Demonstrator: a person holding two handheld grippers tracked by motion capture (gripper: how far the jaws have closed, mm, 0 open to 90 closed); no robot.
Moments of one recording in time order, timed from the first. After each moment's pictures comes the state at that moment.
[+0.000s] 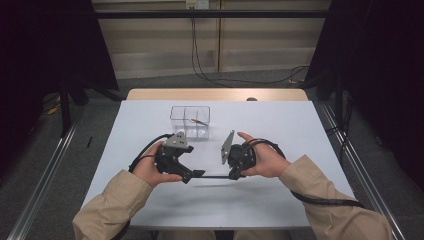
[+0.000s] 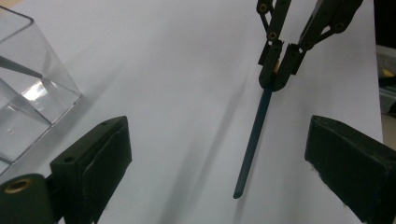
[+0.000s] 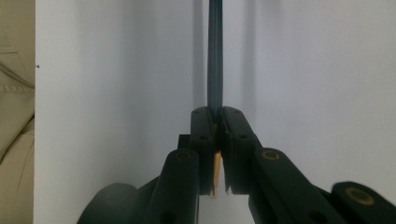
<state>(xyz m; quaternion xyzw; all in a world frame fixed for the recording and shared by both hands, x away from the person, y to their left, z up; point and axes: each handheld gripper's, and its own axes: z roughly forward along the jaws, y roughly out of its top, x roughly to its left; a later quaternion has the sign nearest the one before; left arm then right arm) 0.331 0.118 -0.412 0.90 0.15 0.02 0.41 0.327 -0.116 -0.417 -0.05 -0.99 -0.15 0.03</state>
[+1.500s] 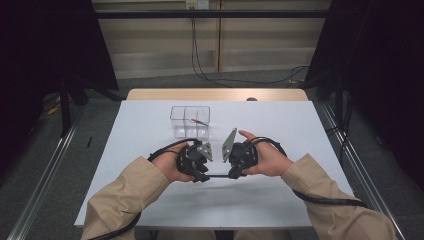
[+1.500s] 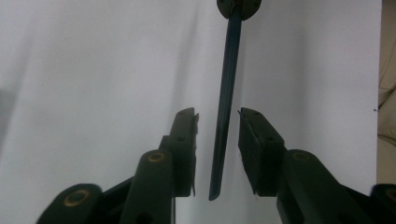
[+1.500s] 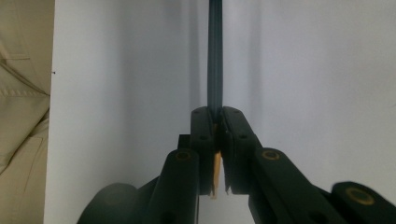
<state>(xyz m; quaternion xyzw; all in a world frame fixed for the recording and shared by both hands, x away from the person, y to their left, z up) 0.327 0.066 -0.410 0.97 0.04 -0.01 0.23 0.327 -0.119 -0.408 -0.04 -0.98 -0.17 0.02</state>
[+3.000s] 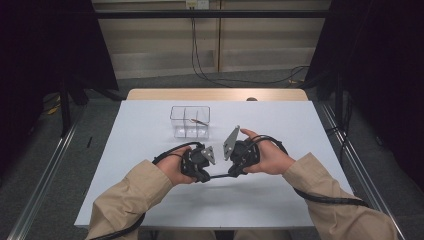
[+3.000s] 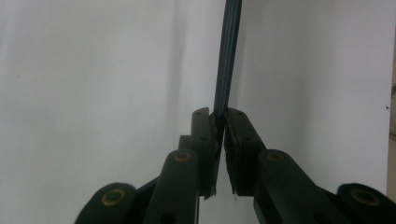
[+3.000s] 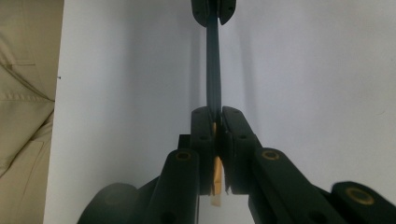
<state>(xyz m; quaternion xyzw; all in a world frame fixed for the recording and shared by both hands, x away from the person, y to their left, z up) 0.325 0.061 -0.421 0.97 0.05 -0.02 0.22 0.329 -0.124 -0.404 -0.03 -0.98 -0.20 0.02</state>
